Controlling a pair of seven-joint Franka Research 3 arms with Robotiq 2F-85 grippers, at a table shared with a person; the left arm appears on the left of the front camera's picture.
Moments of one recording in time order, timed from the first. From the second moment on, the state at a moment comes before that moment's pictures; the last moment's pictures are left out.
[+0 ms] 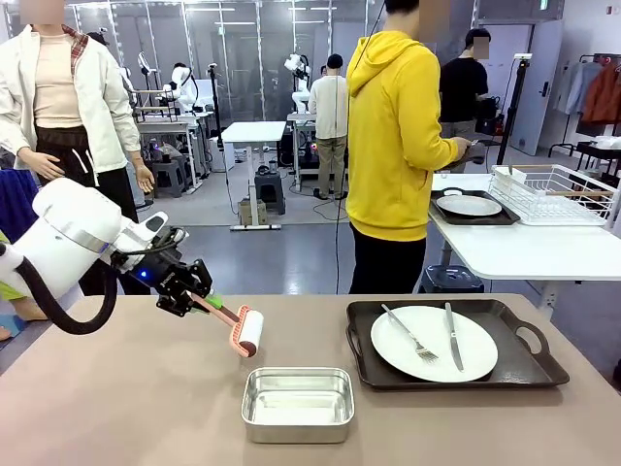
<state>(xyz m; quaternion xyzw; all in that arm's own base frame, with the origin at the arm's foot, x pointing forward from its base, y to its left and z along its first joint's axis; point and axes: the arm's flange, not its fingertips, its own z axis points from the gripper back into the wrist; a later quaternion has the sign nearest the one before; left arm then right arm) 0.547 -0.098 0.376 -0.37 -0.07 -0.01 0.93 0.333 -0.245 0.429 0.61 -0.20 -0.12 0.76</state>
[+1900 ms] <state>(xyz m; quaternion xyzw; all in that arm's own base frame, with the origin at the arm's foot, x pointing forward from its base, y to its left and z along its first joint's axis) 0.487 0.149 0.487 -0.31 -0.16 -0.01 0.94 0.333 -0.245 0.430 0.61 -0.20 -0.12 0.76</state>
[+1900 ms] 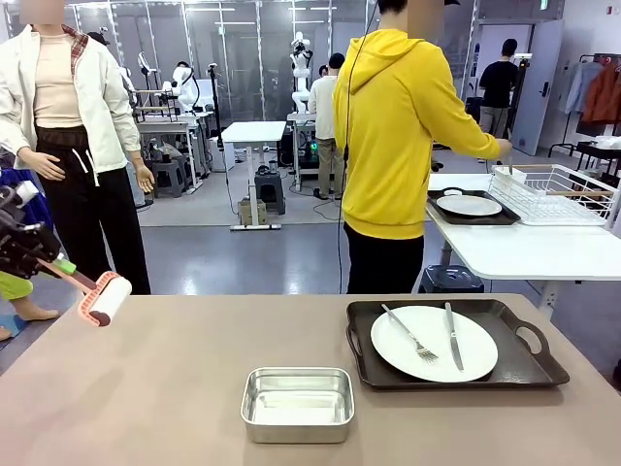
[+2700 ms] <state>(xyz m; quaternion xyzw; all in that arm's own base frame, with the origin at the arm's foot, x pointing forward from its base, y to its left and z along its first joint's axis) 0.486 0.147 0.483 -0.31 -0.15 -0.01 0.94 0.333 -0.245 0.429 0.61 -0.20 -0.12 0.76</state>
